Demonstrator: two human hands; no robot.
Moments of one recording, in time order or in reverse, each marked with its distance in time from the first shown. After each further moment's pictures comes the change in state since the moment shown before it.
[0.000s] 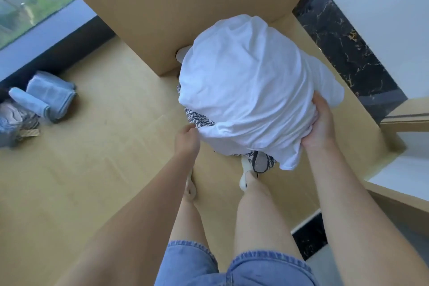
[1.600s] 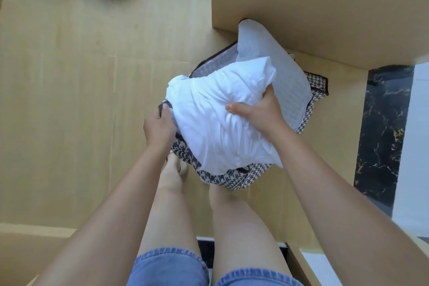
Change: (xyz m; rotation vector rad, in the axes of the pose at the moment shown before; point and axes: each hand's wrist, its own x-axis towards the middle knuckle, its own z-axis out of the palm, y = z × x) left_hand -0.015 -0.100 0.025 -0.486 0.663 -0.128; right_hand 0.058 0.065 0.072 -1.408 -0.671 -0.008
